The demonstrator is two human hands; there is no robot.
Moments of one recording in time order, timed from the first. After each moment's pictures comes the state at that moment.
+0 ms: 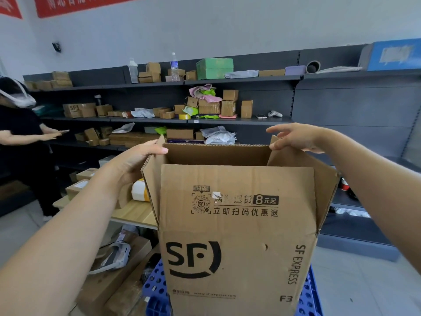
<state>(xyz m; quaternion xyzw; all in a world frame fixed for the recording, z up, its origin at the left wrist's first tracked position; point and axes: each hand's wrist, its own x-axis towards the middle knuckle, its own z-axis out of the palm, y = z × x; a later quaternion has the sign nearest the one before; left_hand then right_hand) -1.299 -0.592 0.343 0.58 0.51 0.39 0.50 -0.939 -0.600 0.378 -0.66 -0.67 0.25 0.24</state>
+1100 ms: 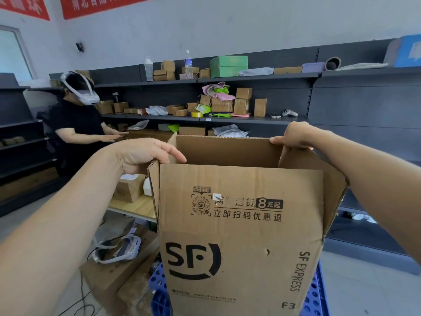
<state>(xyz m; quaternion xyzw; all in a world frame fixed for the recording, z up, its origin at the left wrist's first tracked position) -1.295 -0.623 0.376 0.66 0.53 0.23 0.47 -0.945 -0.555 0.372 -0.74 -0.66 0.05 0.12</state>
